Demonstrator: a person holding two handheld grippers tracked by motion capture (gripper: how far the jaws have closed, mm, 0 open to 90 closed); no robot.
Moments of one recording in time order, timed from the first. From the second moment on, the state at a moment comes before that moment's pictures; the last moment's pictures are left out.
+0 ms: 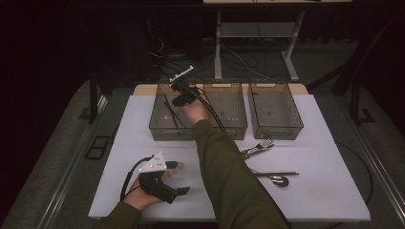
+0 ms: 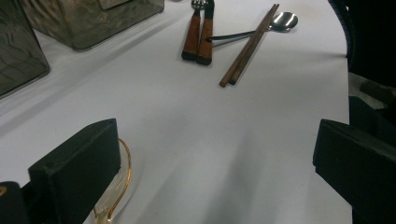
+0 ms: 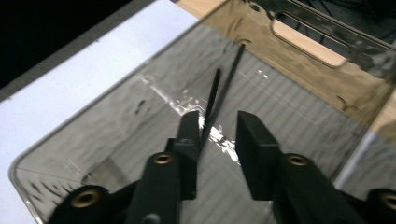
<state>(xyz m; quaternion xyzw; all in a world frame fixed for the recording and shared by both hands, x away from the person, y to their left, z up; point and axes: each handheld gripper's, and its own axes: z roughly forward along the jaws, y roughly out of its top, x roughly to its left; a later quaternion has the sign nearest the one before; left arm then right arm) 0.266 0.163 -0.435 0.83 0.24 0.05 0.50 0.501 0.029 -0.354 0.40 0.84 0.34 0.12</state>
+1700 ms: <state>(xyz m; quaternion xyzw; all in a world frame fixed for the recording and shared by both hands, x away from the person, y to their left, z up) 0.265 0.163 -0.436 0.83 0.24 0.05 0.49 0.381 -0.143 -0.349 0.32 0.85 0.42 0.05</state>
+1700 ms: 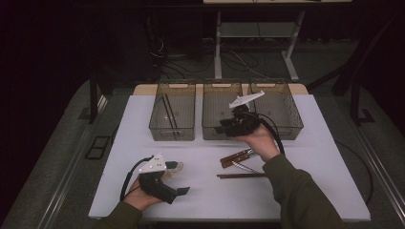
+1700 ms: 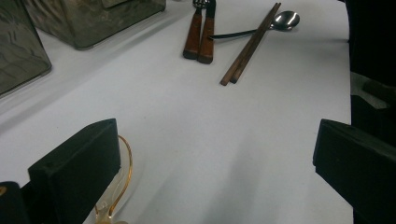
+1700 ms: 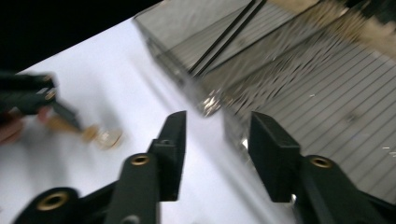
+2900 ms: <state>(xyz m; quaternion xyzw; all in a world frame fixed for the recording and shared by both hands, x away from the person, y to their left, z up) 0.264 0.162 -0.436 0.84 0.24 0.05 0.49 0.313 -0.163 -0.431 0.30 0.88 0.36 0.02</state>
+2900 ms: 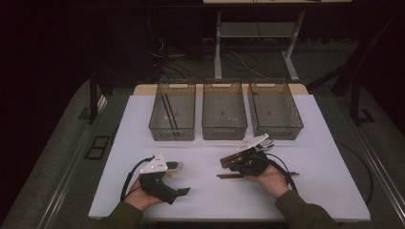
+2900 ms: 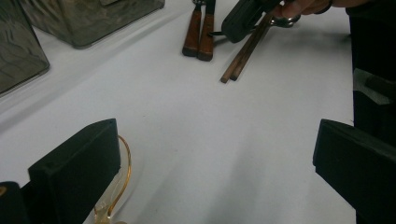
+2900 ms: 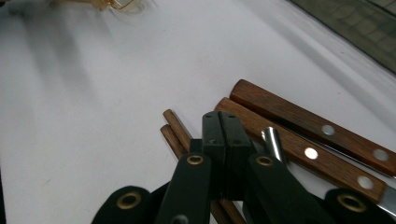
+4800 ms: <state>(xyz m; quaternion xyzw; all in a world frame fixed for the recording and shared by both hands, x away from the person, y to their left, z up) 0.266 0.158 -0.433 0.84 0.25 0.06 0.49 0.279 -0.222 -0.424 0.31 0.83 0.46 0.05</state>
